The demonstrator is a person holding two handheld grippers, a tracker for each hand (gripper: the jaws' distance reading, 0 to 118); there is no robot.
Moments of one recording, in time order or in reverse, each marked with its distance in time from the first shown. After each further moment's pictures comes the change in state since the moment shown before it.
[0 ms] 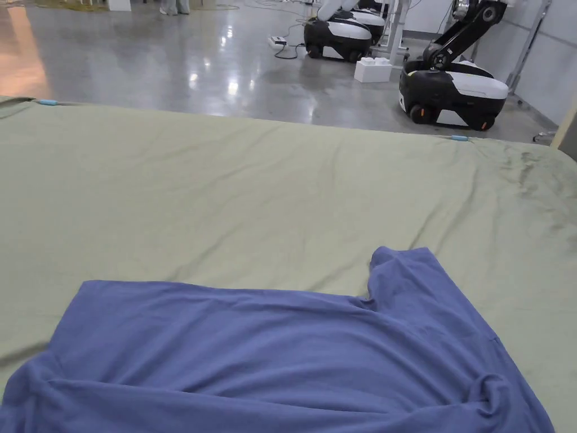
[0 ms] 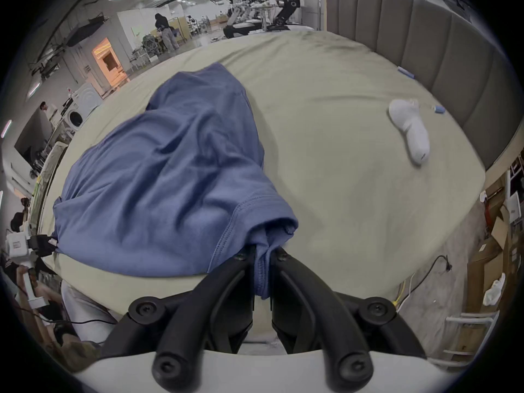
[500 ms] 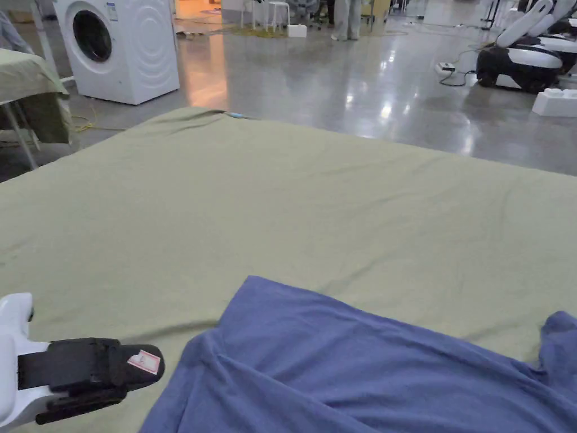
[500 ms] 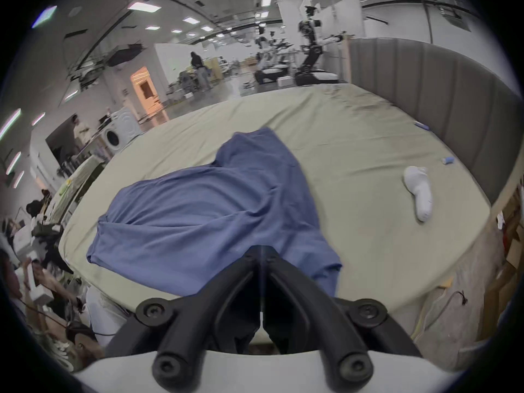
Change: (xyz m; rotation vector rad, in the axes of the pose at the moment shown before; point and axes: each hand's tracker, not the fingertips) left arm -0.011 -0.007 0.085 0.319 -0.441 0.282; right arm -0.047 0.014 0.075 0.291 0.164 0.095
